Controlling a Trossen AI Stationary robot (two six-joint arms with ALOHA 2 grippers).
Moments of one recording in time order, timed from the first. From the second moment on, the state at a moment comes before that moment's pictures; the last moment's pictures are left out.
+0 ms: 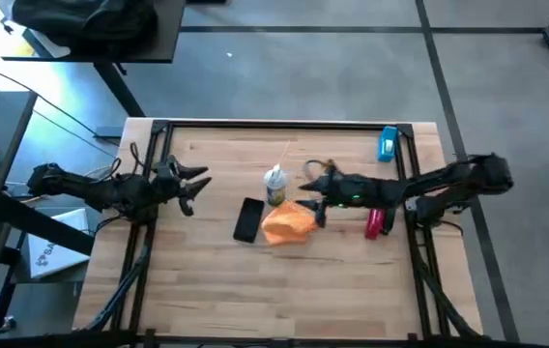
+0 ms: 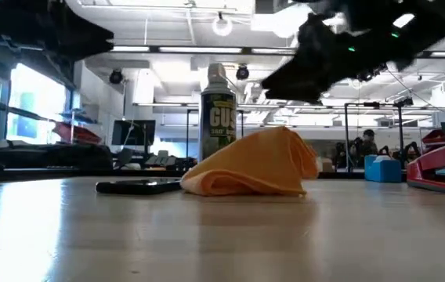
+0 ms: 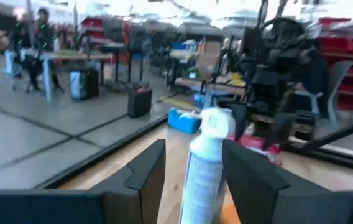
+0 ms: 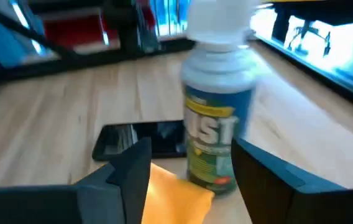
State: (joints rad) left arm -0.19 0.31 0.19 0.23 -0.60 -0.02; right arm -0.04 1.31 0.43 0.61 0.15 0.15
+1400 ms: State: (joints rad) left arm -0.19 0.00 0.01 0.13 -0.12 0.01; right arm 0.12 0.07 0.01 0.25 0.26 -0.07
